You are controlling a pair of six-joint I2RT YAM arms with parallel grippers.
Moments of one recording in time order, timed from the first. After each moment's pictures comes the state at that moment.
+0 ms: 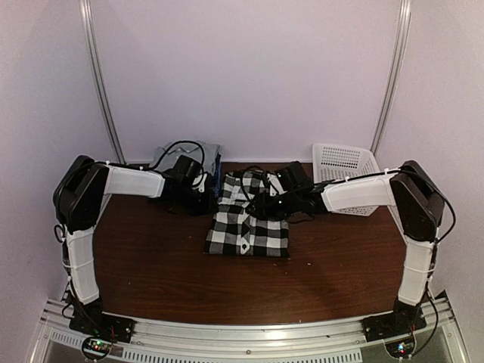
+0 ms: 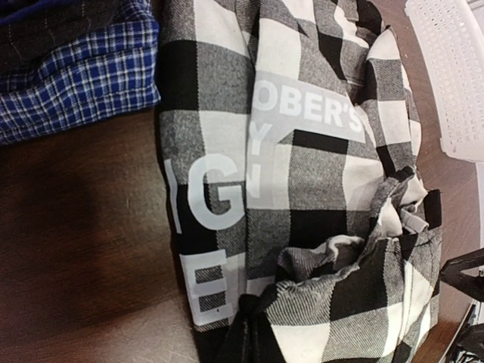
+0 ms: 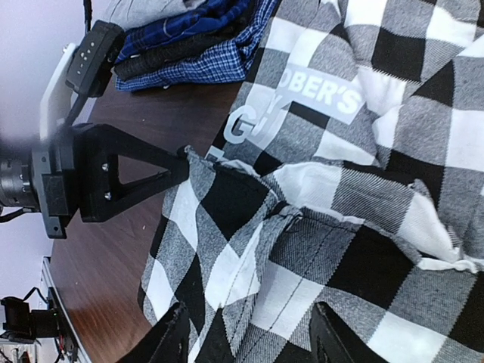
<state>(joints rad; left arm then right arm) -0.55 2.03 1.34 -0.20 0.29 -0.50 0.71 1.92 1.27 -0.02 -0.23 0.61</state>
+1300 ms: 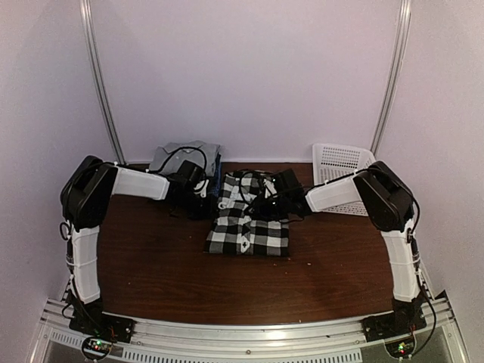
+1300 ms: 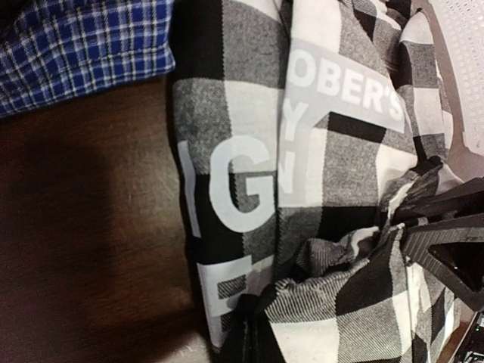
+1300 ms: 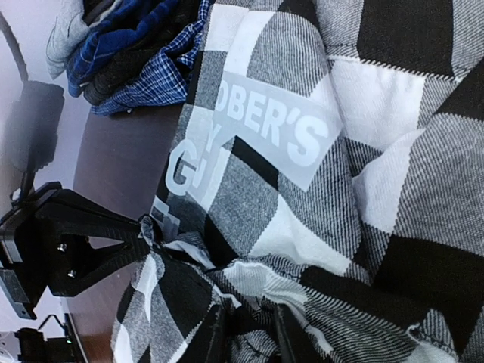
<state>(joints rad) -0.55 2.09 1.36 -0.21 0.30 -0.50 0.63 2.23 1.42 0.15 -0.39 0.72</state>
